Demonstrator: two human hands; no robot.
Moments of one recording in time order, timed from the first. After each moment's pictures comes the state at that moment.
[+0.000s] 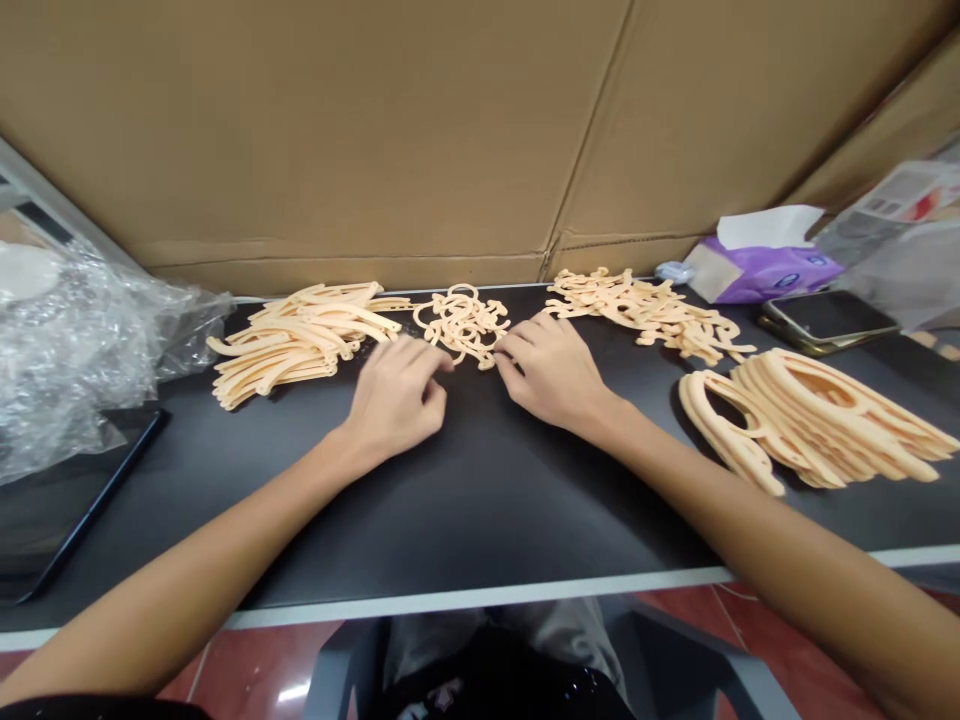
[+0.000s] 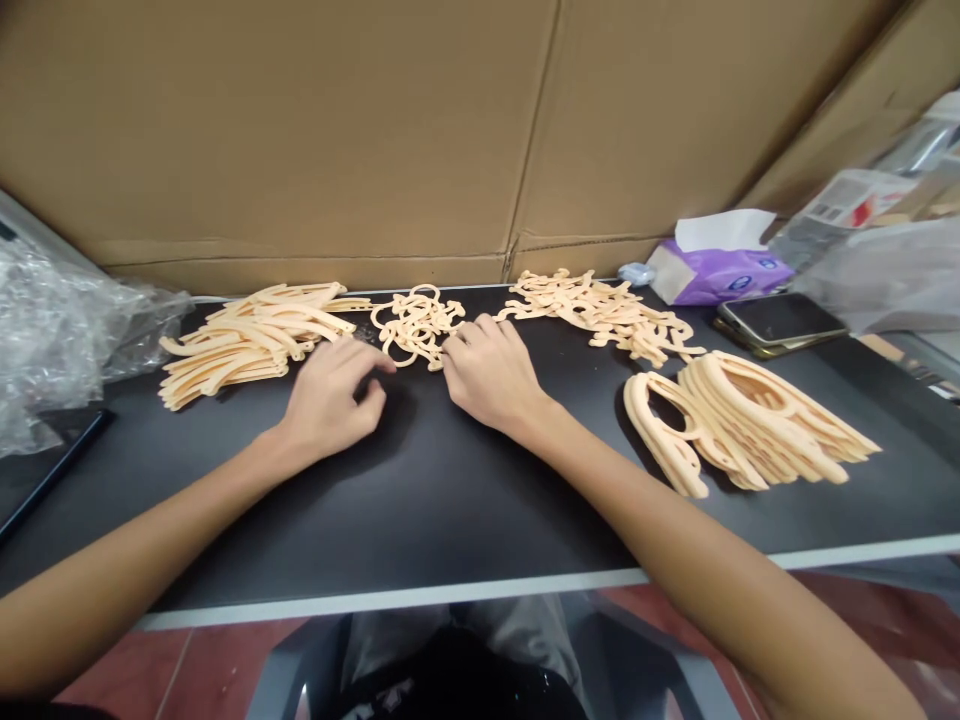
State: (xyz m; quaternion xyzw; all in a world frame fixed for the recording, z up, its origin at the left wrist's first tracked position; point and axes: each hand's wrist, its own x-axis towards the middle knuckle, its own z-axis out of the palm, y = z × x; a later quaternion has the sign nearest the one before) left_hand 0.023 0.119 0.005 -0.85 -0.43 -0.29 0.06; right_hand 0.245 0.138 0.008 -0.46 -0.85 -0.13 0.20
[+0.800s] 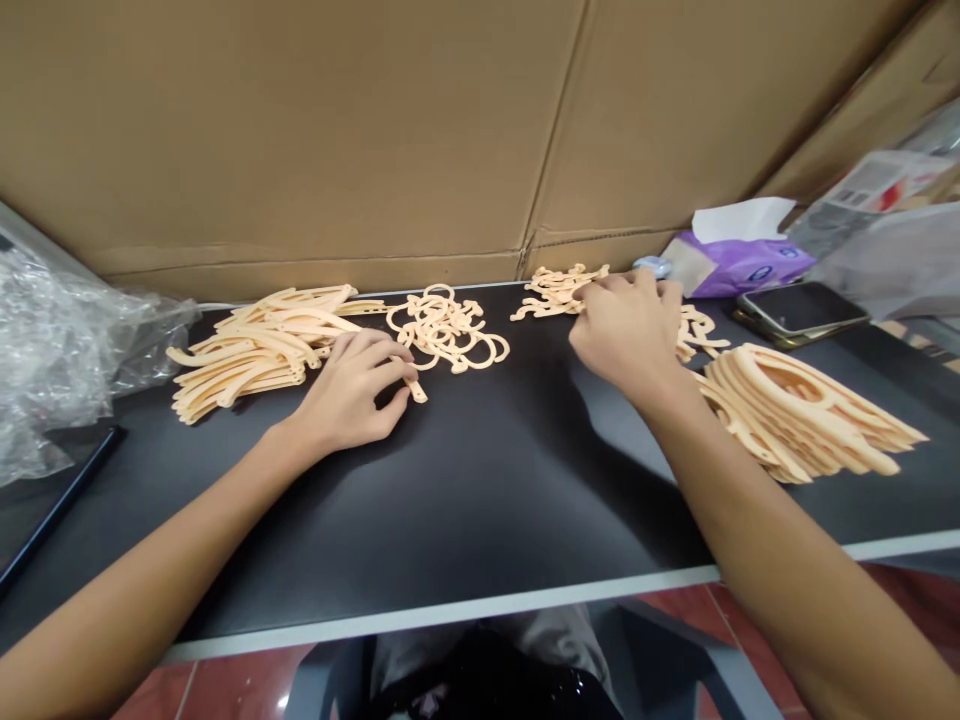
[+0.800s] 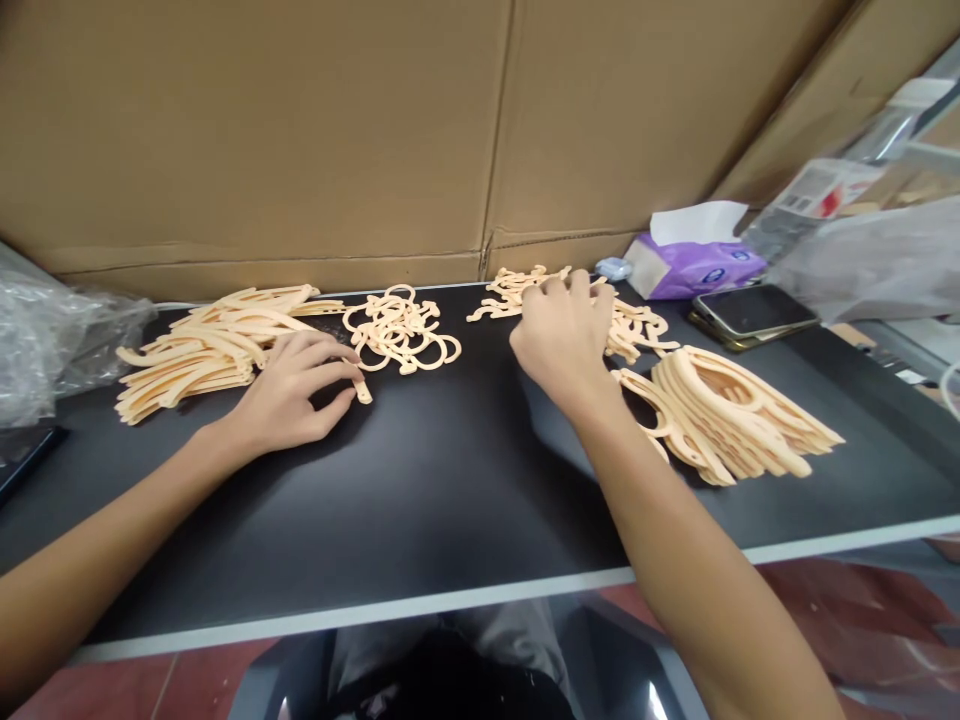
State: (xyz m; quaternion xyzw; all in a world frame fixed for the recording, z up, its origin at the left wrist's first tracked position) left_hand 0.004 0.137 0.011 -0.90 -0.35 -0.23 0.08; right_hand 0.319 0.163 0.025 -0.67 -0.70 -0.21 0.15
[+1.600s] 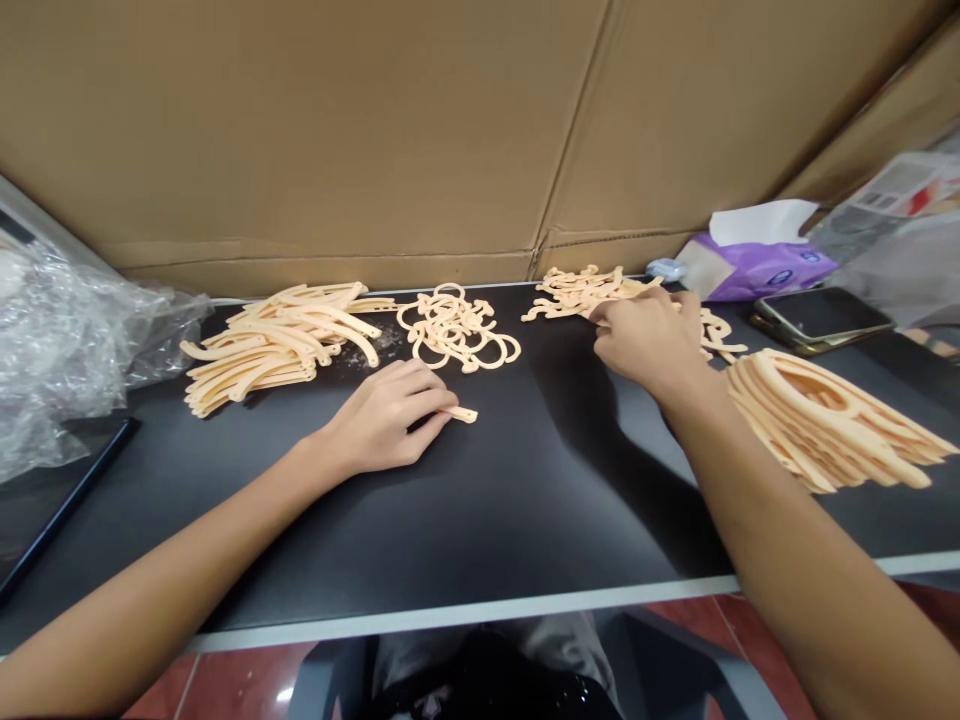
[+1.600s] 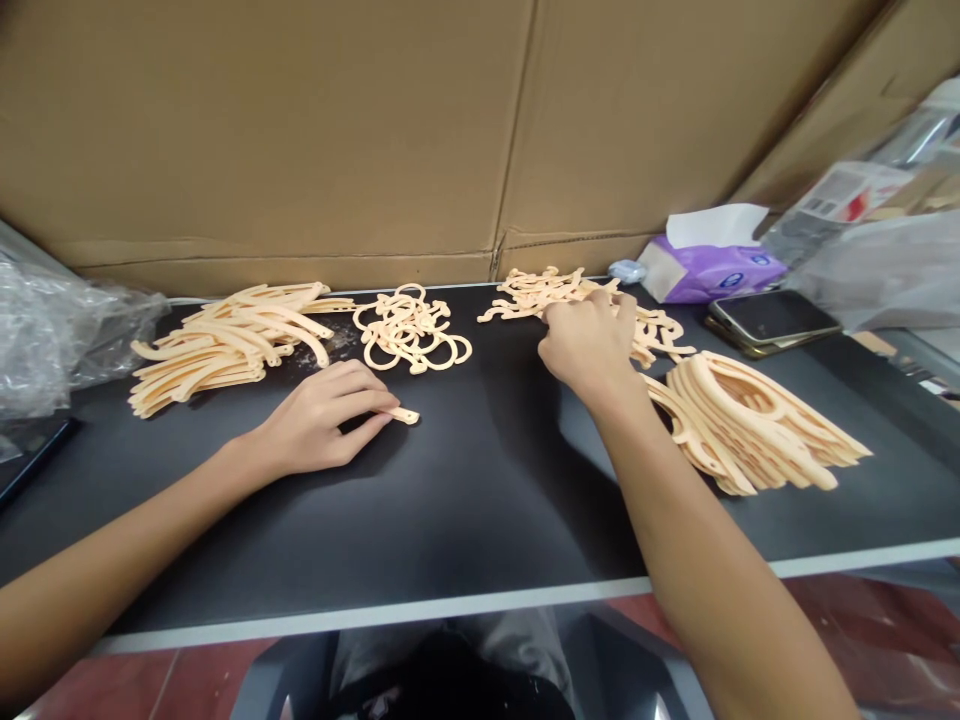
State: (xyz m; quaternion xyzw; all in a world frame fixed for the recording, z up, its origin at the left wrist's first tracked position) left_hand 0.023 0.119 0.005 -0.93 -0.27 -0.25 0.00; right_hand 0.343 0.177 0.010 -0.68 -0.70 -0.19 0.07
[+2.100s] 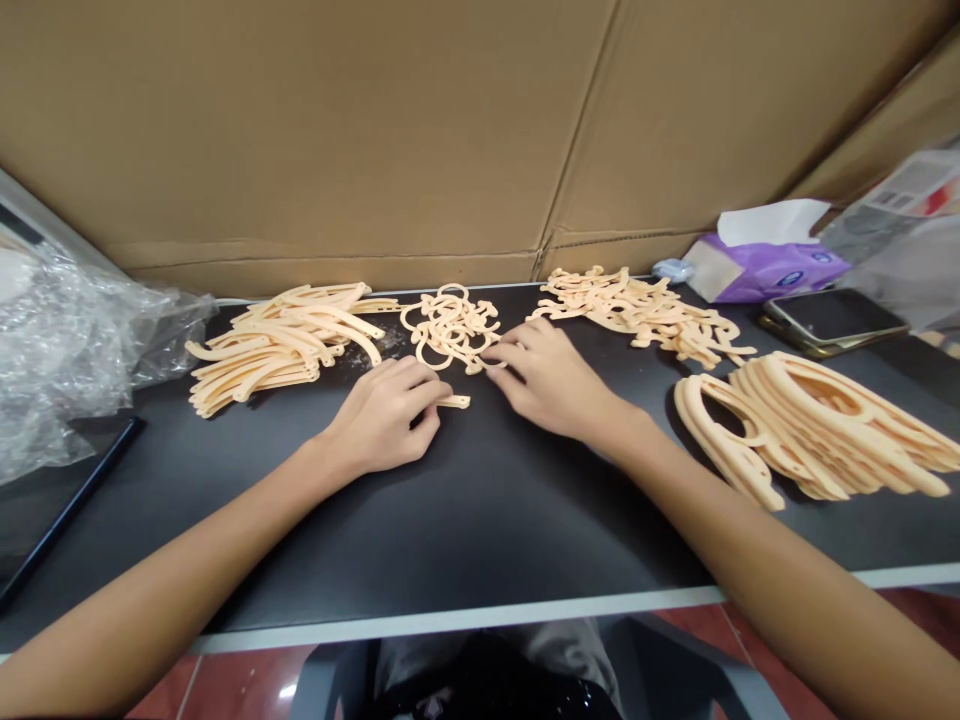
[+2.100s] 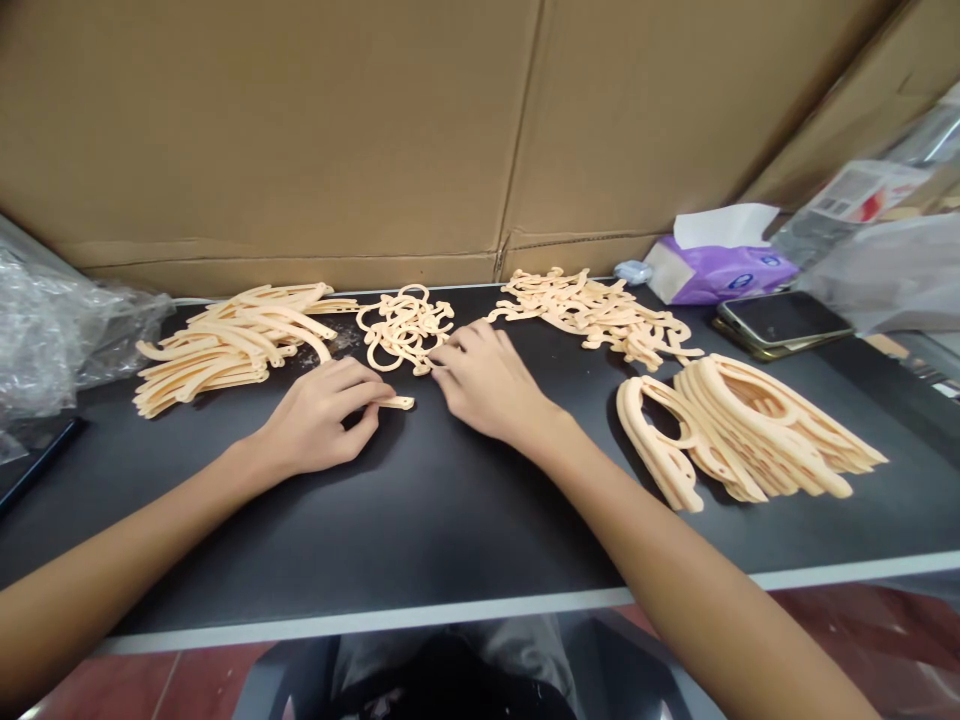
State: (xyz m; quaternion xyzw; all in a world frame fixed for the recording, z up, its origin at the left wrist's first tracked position) left_hand 0.022 0.118 0.001 -0.91 -0.33 -0.23 0.07; right_hand 0.265 0.146 0.005 -0.43 -0.88 -0.01 0.22
